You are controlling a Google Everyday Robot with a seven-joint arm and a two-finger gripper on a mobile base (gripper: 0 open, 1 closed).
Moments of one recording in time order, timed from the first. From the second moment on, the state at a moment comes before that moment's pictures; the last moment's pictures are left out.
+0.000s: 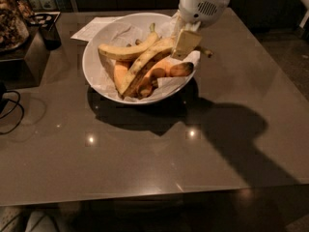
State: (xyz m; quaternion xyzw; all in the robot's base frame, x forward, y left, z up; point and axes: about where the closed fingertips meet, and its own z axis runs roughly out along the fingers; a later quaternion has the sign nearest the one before) arm 0.567 -0.067 0.966 -0.68 0.71 0.07 0.17
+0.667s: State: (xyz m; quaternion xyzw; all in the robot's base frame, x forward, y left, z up) arm 0.555 -0.067 0.985 -0.67 0.71 0.08 0.20
